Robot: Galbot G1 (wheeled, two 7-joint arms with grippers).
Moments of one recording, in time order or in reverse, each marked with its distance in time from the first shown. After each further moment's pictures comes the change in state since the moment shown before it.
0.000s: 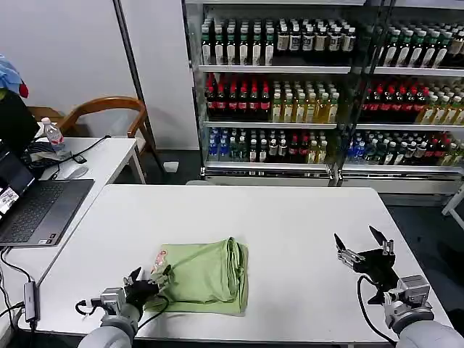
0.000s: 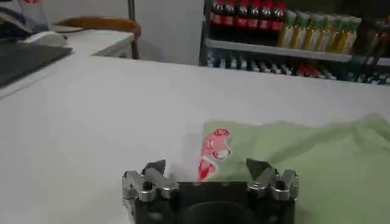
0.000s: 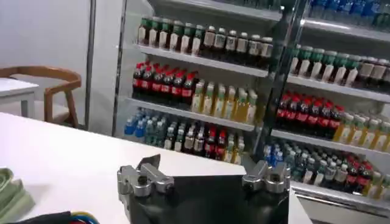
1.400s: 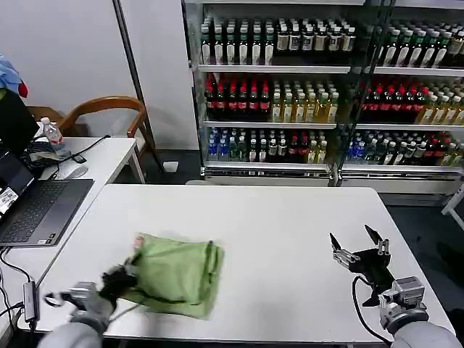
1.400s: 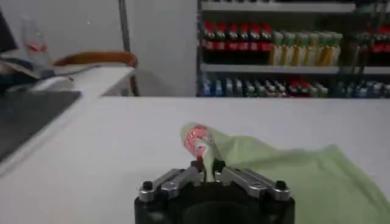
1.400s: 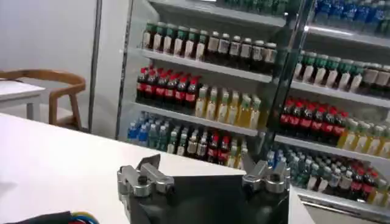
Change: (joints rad) left arm 0.070 0.093 -0.249 -0.114 -0.019 0.047 0.144; right arm 0.016 0.009 -0.036 -0.001 -0.031 0.027 -0.003
